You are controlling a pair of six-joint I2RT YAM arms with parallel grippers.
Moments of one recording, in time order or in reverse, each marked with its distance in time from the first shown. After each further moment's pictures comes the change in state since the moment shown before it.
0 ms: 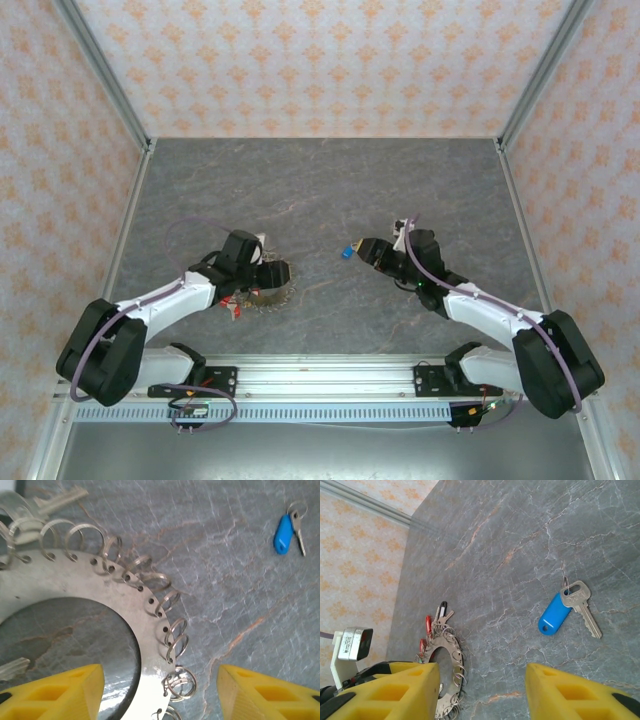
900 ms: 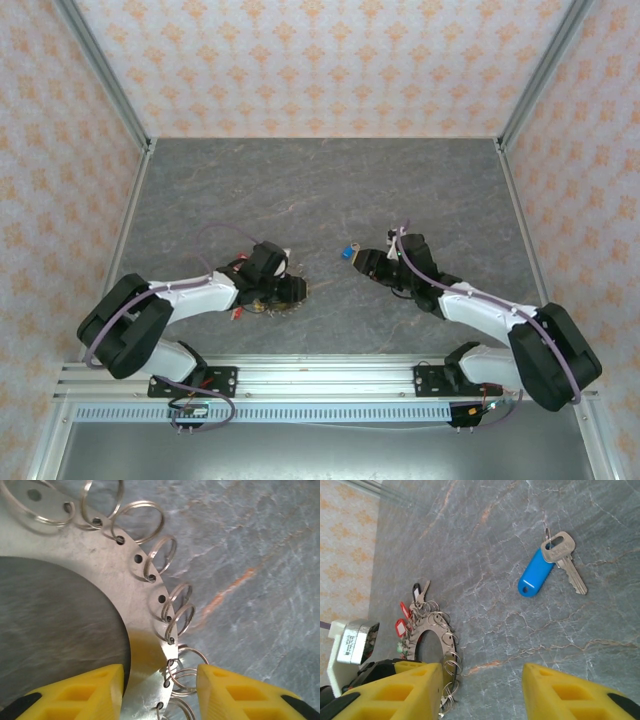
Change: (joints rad) left arm -0.189 0.176 0.019 0.109 0.023 -0.106; right arm 0.046 0.045 0.000 -0.082 0.002 0.007
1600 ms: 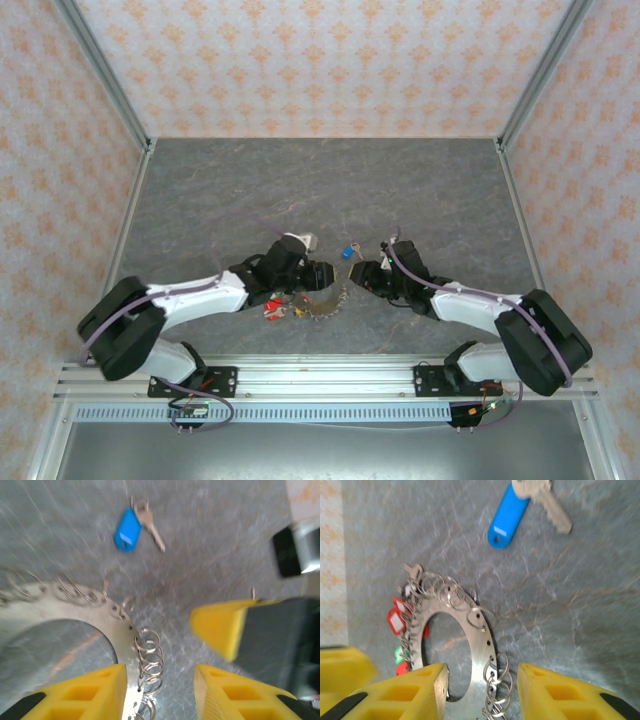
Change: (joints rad) left arm -0.133 -0.072 0.113 0.104 -0.126 -0.130; right arm 0.064 0.100 -0.018 -0.005 -0.018 0.051
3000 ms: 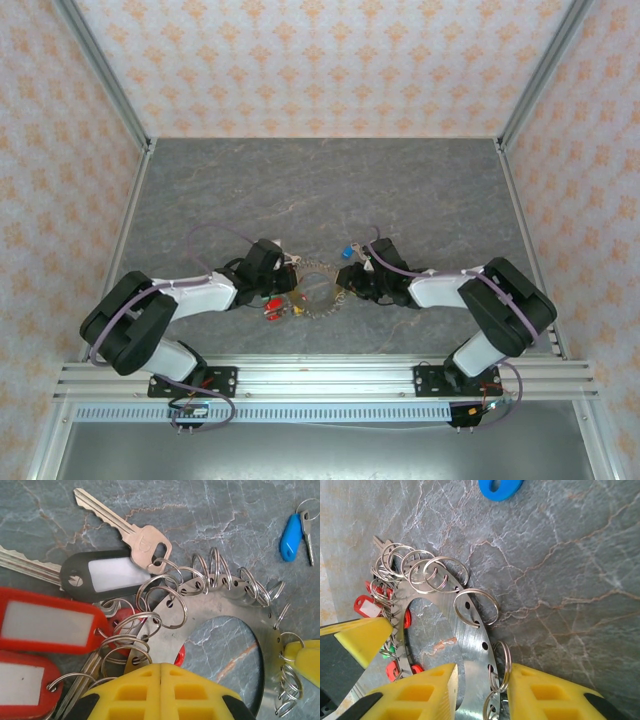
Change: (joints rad) left arm 0.189 0.088 -0.157 0.055 0.008 0.032; right arm 0.048 0.238 0.104 0.051 -0.061 0.080
